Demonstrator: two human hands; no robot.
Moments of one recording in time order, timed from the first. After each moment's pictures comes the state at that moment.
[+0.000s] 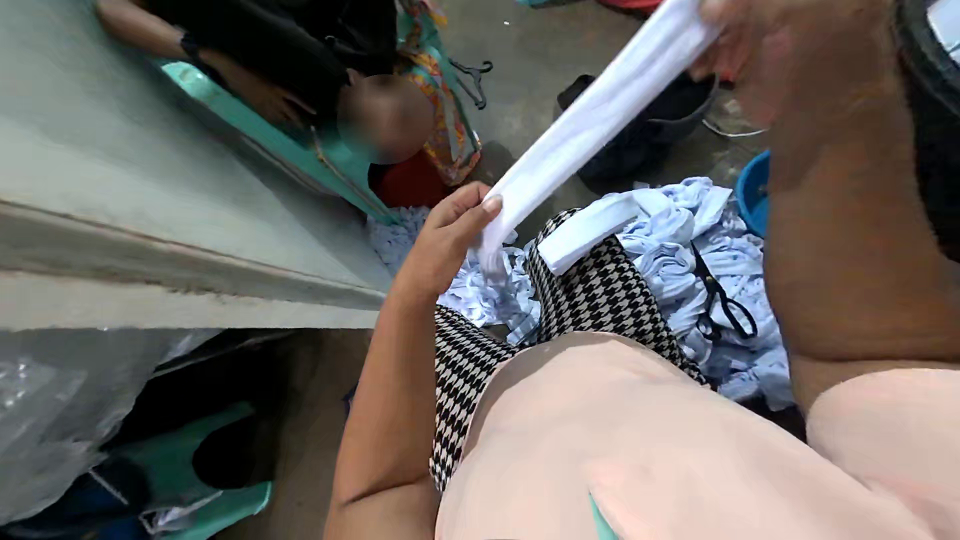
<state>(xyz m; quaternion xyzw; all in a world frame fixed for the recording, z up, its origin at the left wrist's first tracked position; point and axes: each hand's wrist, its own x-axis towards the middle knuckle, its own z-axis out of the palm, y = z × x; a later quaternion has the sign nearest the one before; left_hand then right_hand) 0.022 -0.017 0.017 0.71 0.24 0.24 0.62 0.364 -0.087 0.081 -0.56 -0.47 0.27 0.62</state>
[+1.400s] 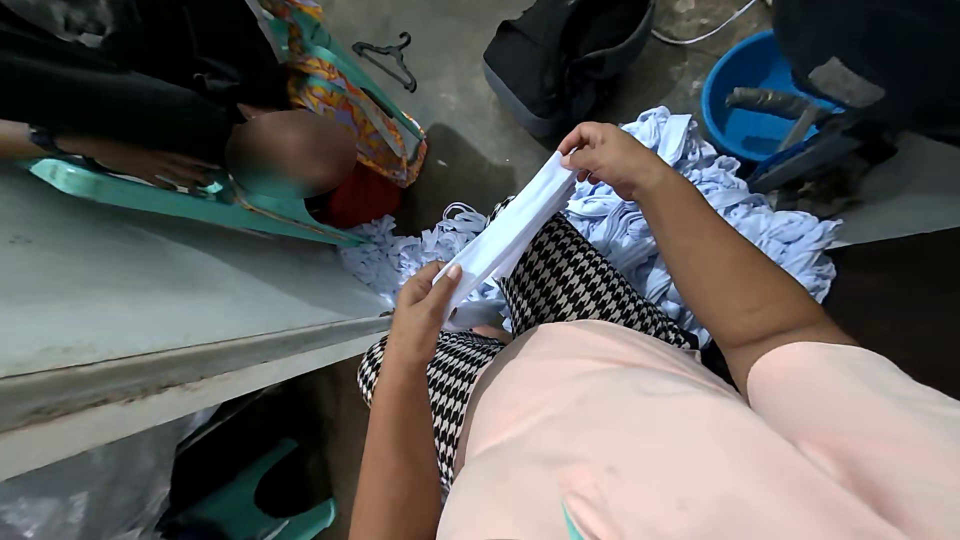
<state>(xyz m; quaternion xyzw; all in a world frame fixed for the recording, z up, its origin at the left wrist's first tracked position) 0.033 -0.062 -0.034 0.64 0.41 0.16 0.63 0.370 -0.118 -0.085 -0.68 -0.34 0.46 0.45</state>
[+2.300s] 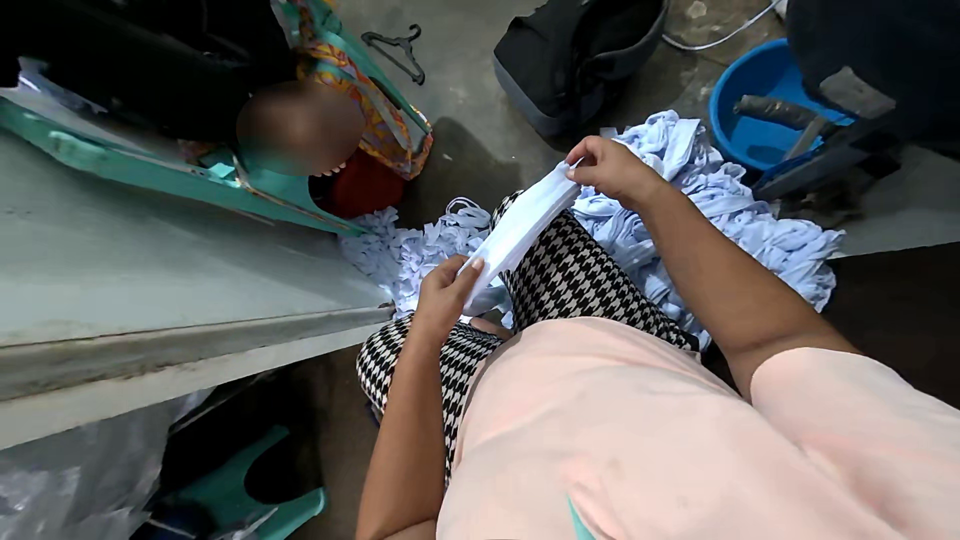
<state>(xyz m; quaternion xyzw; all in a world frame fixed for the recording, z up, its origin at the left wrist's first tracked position) 0.037 -0.060 -0.066 0.69 0.46 0.10 0.56 0.361 -0.116 -0.106 -0.73 -0.37 0.42 0.40</state>
